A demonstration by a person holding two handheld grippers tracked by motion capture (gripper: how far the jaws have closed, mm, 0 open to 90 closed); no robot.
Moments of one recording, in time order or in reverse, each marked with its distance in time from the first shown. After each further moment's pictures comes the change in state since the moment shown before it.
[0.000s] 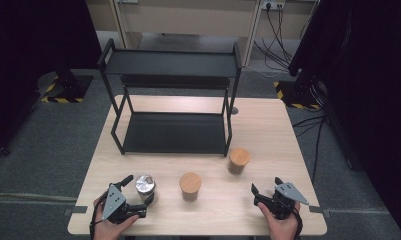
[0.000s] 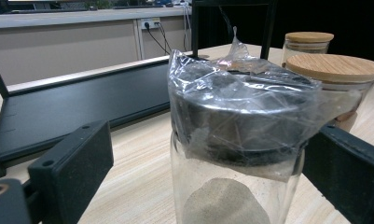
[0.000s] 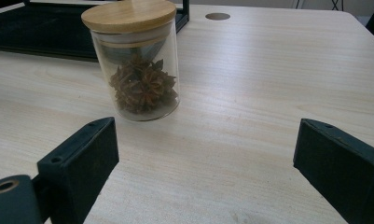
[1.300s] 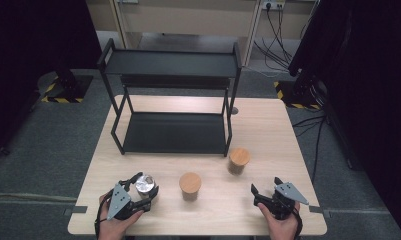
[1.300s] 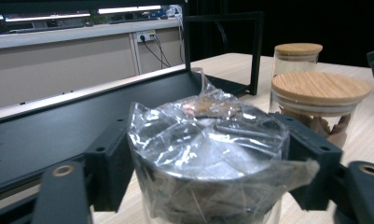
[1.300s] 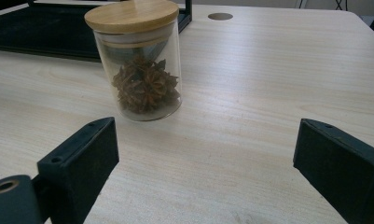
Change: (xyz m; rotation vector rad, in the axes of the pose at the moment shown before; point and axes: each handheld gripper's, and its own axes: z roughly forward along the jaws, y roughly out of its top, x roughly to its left) left arm -0.012 0.011 0.012 -0.037 -0.014 0.048; right arm -0.001 0.000 0.000 0.001 0.013 0.001
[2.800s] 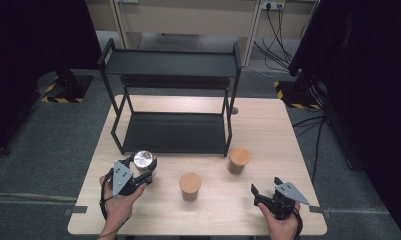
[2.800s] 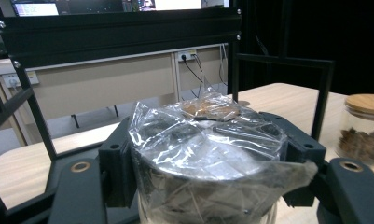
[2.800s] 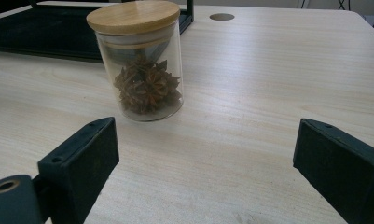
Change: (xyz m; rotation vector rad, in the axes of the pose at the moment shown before) left arm 0.024 0.052 0.039 -0.064 0.185 -0.009; right arm -0.001 0.000 0.000 -0.003 0.010 0.003
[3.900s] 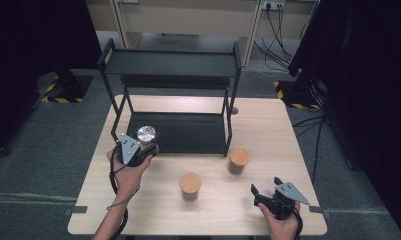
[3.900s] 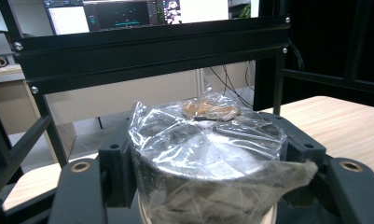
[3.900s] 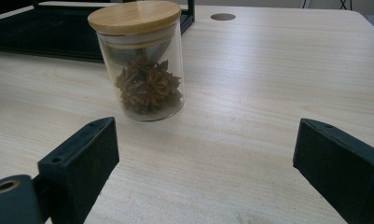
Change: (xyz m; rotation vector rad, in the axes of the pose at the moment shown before) left arm 0.022 0.025 0.063 0.008 0.103 0.003; right arm 0.000 0.000 0.000 0.000 0.004 0.001
